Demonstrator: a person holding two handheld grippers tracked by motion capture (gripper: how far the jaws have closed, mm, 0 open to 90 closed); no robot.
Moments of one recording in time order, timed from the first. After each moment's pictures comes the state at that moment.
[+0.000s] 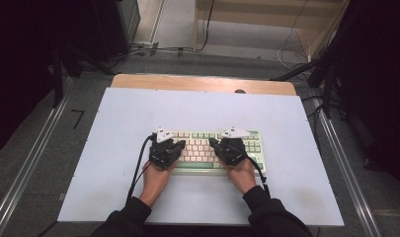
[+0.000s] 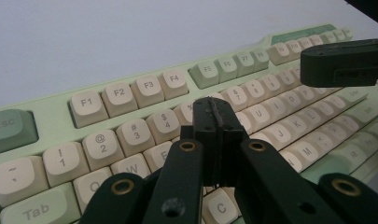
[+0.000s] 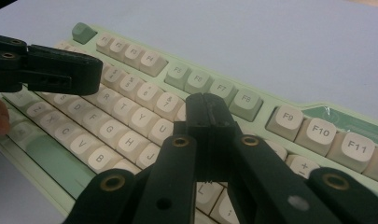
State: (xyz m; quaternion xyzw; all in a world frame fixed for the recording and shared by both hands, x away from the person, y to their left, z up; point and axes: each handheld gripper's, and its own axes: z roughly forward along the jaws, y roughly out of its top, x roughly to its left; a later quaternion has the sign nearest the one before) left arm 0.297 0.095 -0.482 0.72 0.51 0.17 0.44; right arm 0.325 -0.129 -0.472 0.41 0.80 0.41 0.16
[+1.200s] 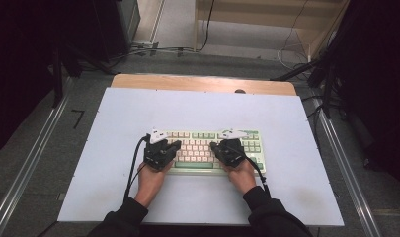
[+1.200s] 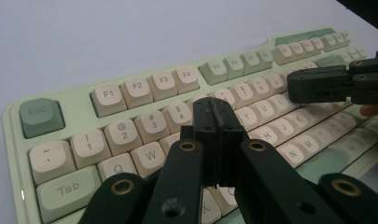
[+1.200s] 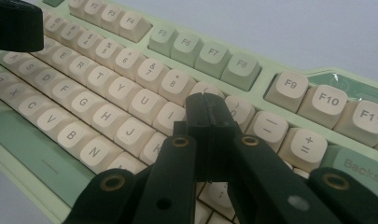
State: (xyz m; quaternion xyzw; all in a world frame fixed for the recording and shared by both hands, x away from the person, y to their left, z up) left arm 0.291 0.108 -0.480 0.71 0.52 0.17 0.44; right arm 0.330 -0.129 -0.487 0.42 0.81 0.37 0.15
